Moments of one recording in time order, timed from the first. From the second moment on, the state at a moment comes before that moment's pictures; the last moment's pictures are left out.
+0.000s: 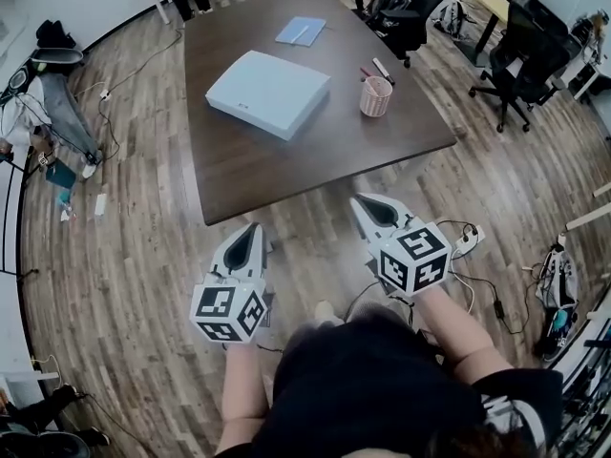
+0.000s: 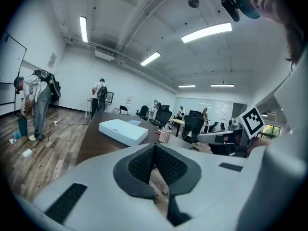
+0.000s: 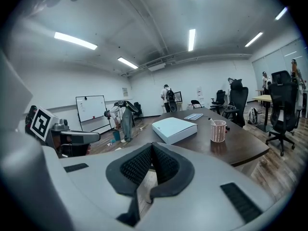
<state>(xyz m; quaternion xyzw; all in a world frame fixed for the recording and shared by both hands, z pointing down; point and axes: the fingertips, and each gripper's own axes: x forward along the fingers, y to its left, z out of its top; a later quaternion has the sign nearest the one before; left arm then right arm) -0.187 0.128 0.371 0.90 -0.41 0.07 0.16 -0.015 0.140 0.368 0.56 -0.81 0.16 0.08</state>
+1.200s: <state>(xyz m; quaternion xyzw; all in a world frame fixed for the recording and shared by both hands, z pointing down) -0.114 0.003 0.390 0.89 -0.41 0.07 0.17 0.029 -0.011 0.385 0.52 -0.84 0.15 0.10</state>
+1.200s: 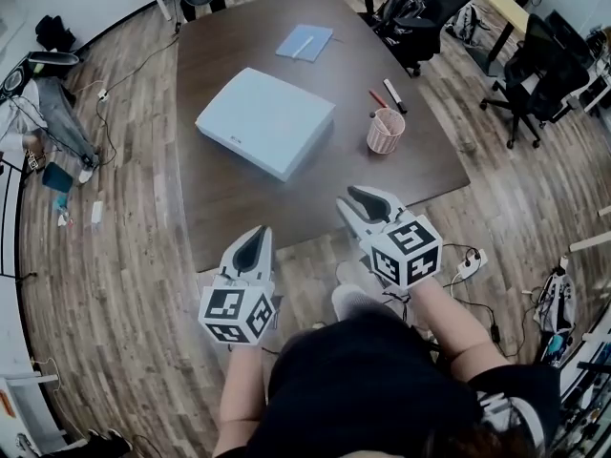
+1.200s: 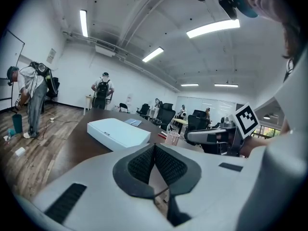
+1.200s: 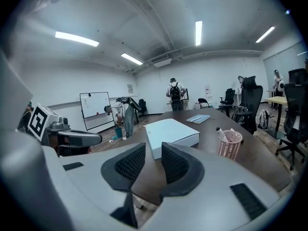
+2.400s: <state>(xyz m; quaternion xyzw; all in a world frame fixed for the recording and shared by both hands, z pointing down) 0.019 -0.155 0.420 0.88 -0.41 0.10 0.22 0.193 -0.201 0.436 0.52 -0.82 0.11 0.22</state>
